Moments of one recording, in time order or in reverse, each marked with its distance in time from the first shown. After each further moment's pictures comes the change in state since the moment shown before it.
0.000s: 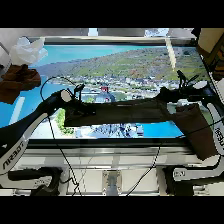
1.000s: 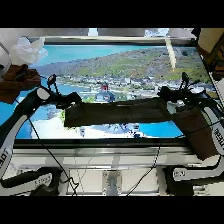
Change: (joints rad) left arm 0.241 0.159 -0.047 -0.047 0.124 -0.026; right arm -0.001 0.000 -0.089 0.117 -0.279 -0.024
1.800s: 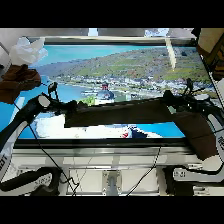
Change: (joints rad) left arm 0.000 0.035 -0.128 0.086 0.031 -0.025; right arm -0.043 0.076 -0.149 0.064 -0.042 -0.005
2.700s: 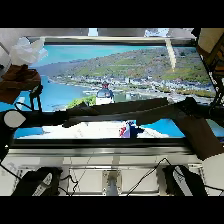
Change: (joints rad) left arm 0.000 0.526 -0.092 0.051 -0.364 -0.039; right arm -0.193 0.625 -0.083 -0.115 0.510 0.170
